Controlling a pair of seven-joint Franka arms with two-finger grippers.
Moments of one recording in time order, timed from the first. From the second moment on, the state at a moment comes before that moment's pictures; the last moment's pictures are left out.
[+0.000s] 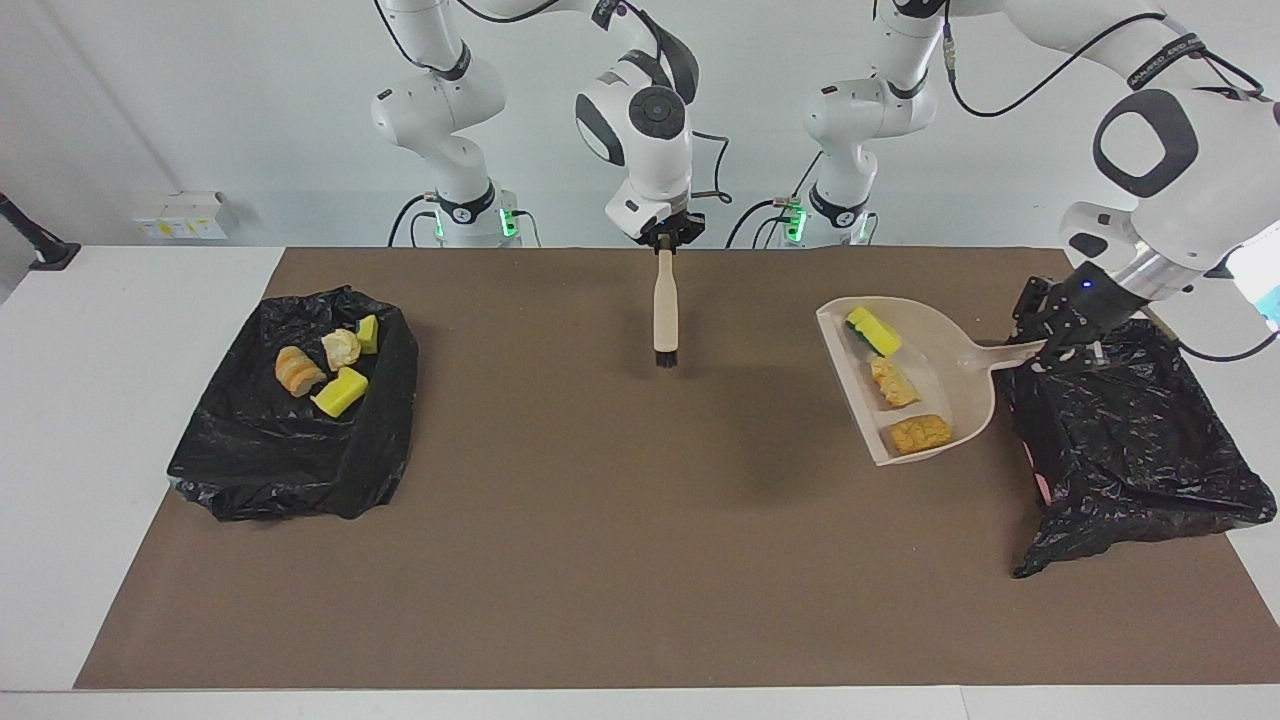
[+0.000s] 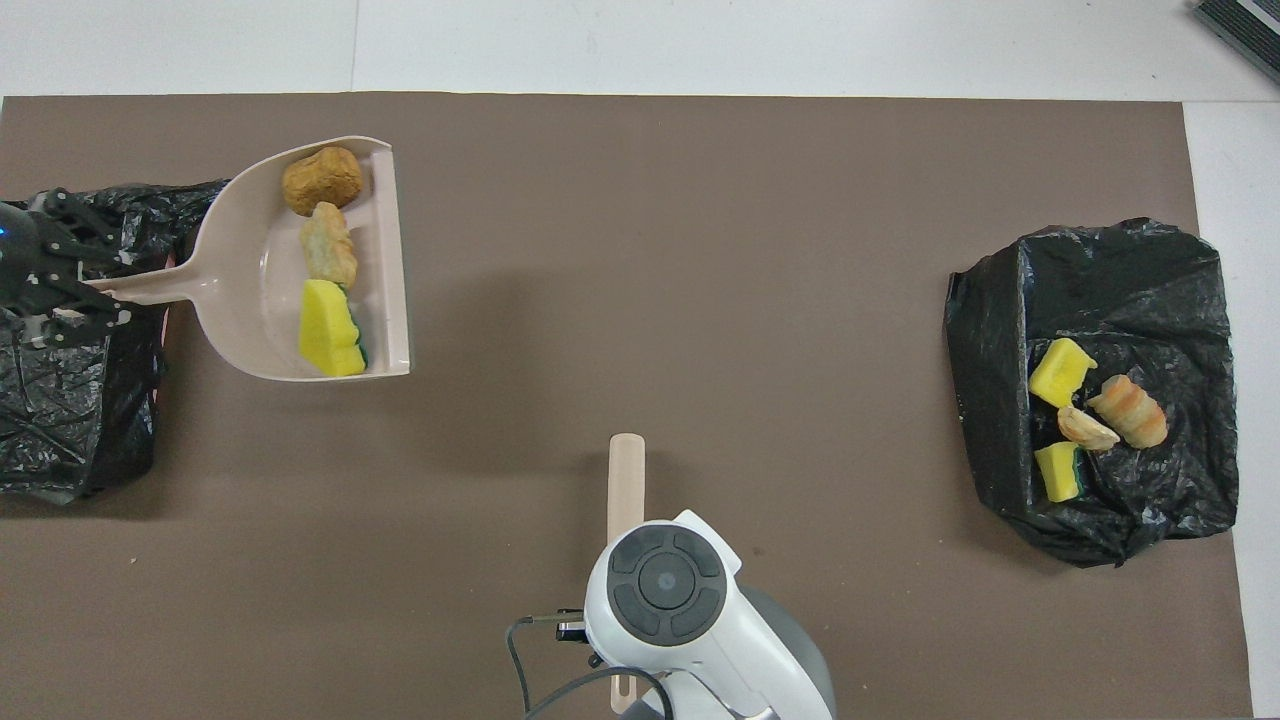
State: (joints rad) left arm 0.16 0.16 -0.01 -1.60 -0.20 1.73 1.67; right arm 0.57 0.00 0.25 -2.14 0.29 1.96 0.73
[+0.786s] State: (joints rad) left arm 0.43 0.28 -0.01 -1.43 0.20 1.84 1.91; right arm 0.60 0.02 0.25 -2.21 0.29 2.03 0.73
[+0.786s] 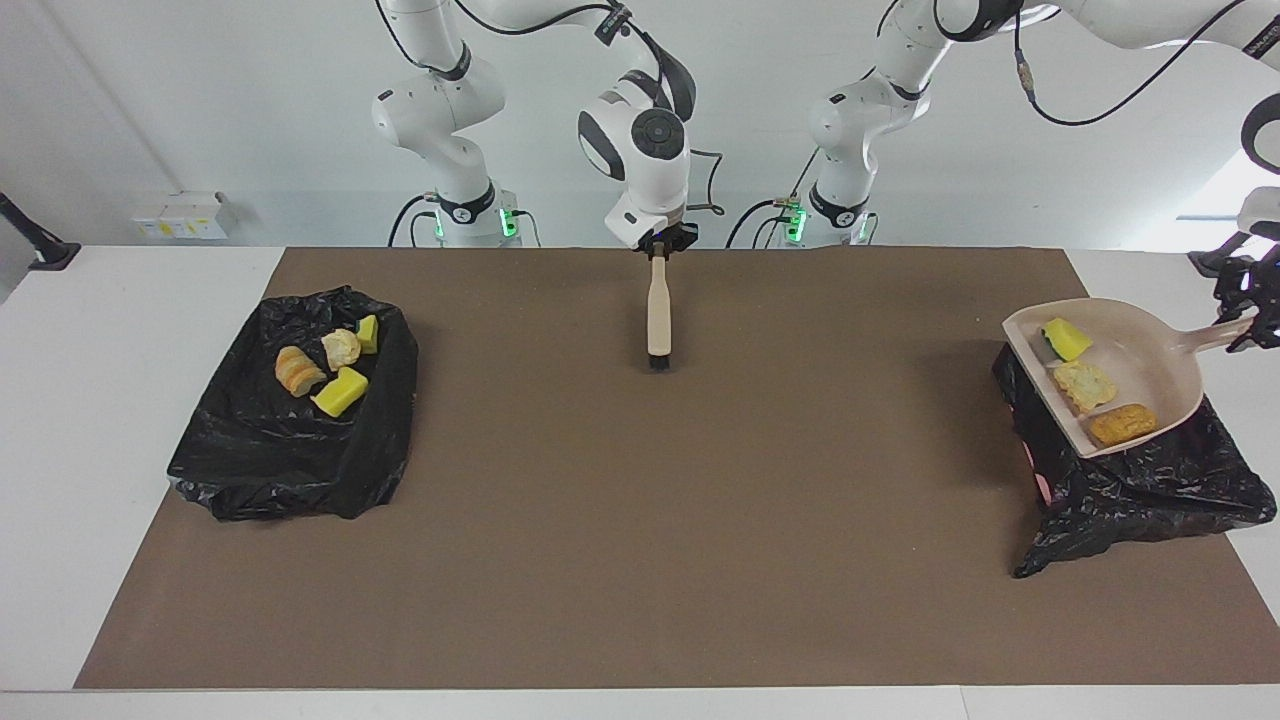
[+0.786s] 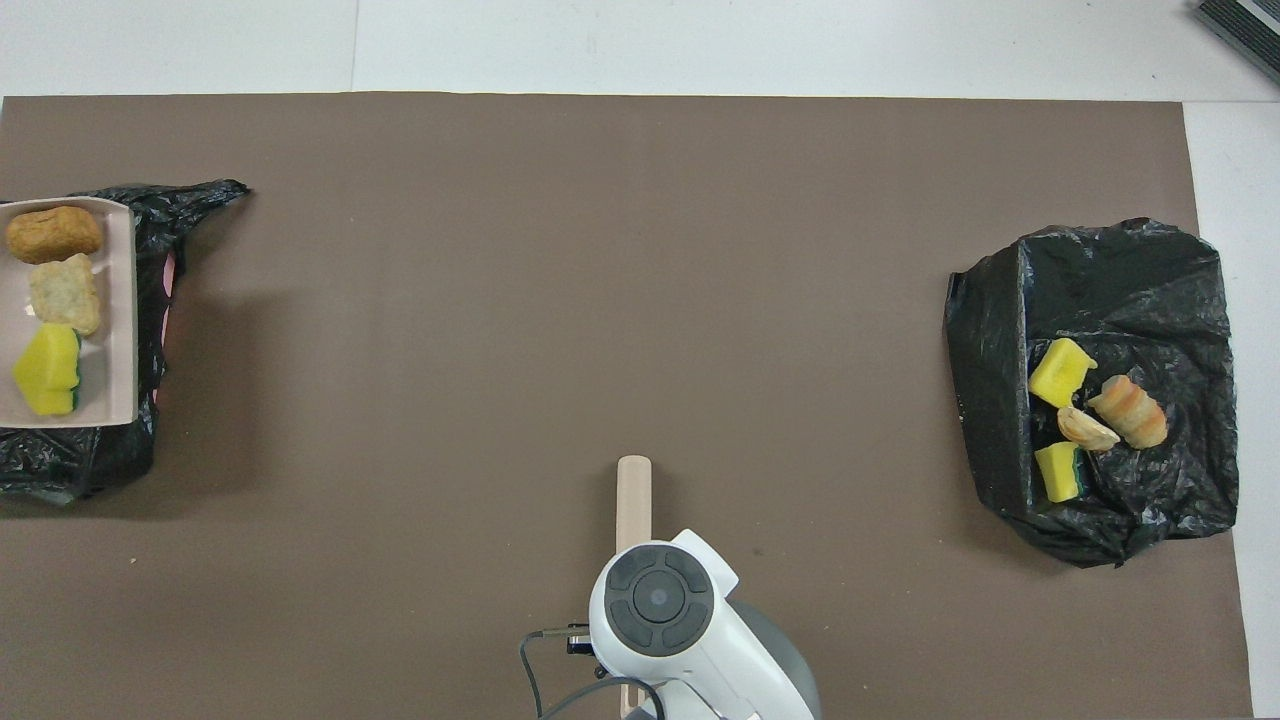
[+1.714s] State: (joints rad) left arm 0.37 0.22 -0.03 -1.59 0.94 2.05 1.60; right arm 0.59 0.02 0.24 -2.18 0.29 2.04 0.73
